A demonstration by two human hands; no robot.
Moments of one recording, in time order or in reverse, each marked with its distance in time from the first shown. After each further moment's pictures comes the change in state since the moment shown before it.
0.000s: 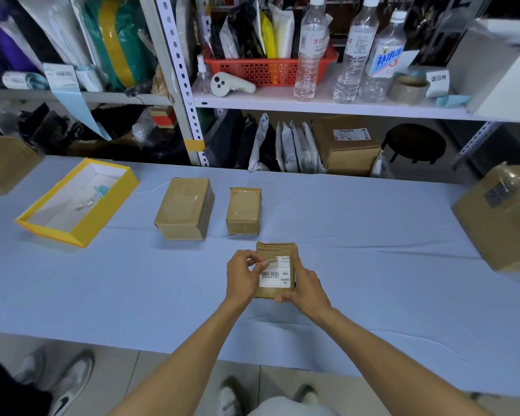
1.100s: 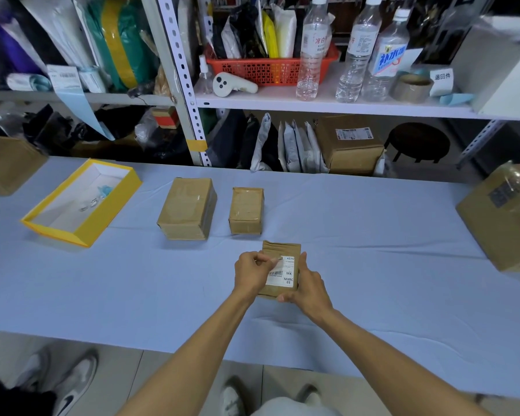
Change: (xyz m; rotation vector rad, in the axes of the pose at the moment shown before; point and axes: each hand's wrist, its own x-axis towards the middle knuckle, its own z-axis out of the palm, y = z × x) left_hand -0.001 0.024 0.002 -0.074 -0.078 -0.197; right_hand 0.014 0.016 0.013 0.030 0.027 0.102
